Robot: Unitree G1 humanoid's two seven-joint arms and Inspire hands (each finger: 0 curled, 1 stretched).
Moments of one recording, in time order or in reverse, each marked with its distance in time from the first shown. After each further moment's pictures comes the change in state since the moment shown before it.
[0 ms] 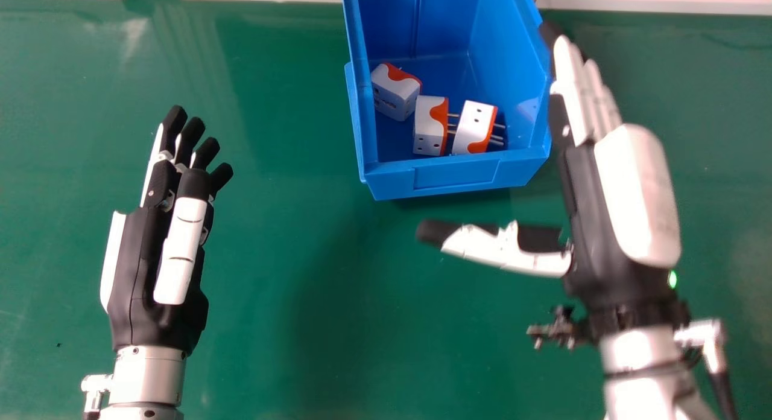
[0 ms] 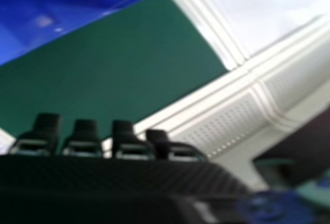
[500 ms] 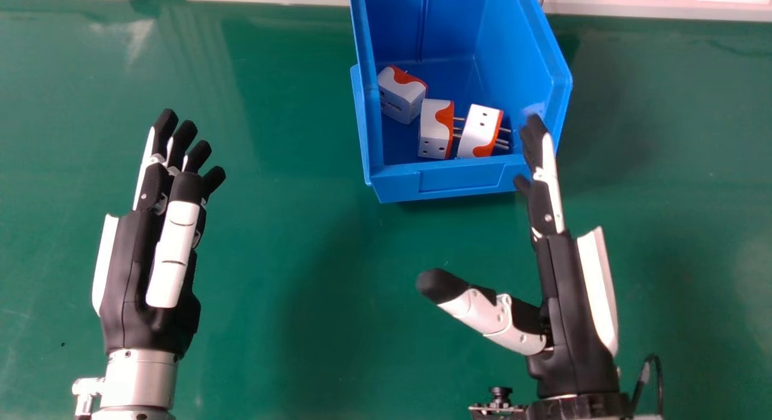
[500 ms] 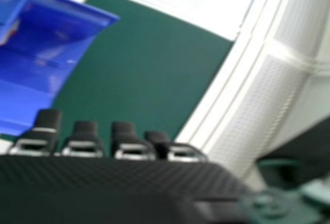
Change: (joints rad) left arm 0.006 0.012 0.016 0.001 0.000 -0.004 -0.008; right arm 0.095 0.180 0.027 0.292 0.284 -0.331 -0.030
